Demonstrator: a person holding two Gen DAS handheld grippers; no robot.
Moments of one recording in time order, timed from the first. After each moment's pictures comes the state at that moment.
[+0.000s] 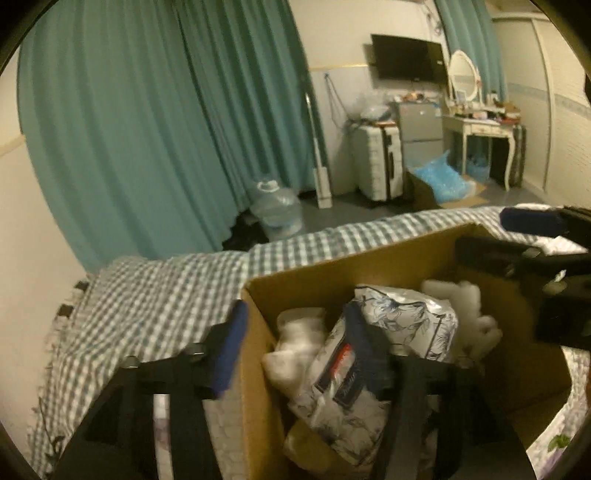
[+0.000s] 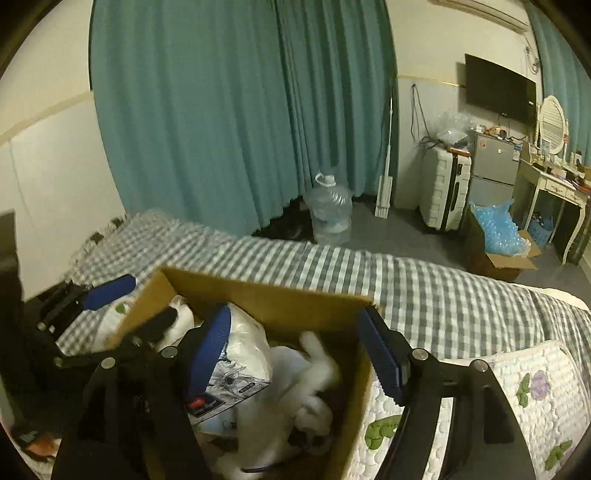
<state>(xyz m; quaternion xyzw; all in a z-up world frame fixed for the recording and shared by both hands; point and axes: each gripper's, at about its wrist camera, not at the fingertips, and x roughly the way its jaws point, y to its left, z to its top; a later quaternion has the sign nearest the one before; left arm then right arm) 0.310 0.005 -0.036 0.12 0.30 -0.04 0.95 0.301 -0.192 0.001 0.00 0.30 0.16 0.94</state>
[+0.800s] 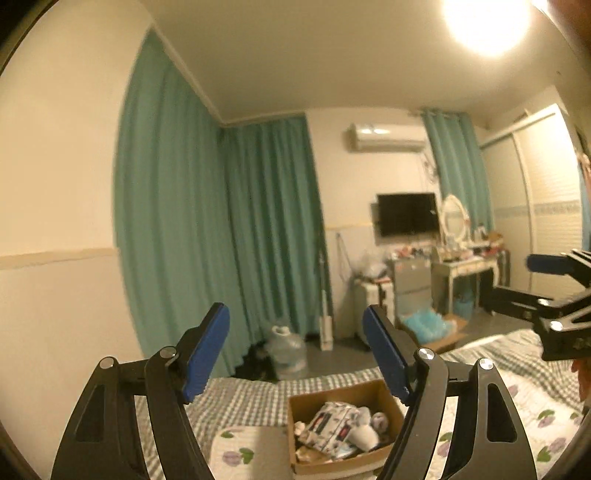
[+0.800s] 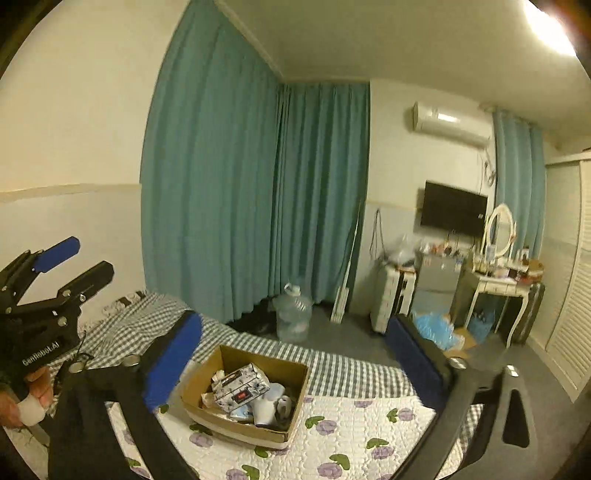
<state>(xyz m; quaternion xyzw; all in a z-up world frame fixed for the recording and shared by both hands) 0.057 0.033 0.180 0.06 0.02 -0.05 1.00 0.008 -0.232 0.221 -0.06 0.08 0.10 0.99</state>
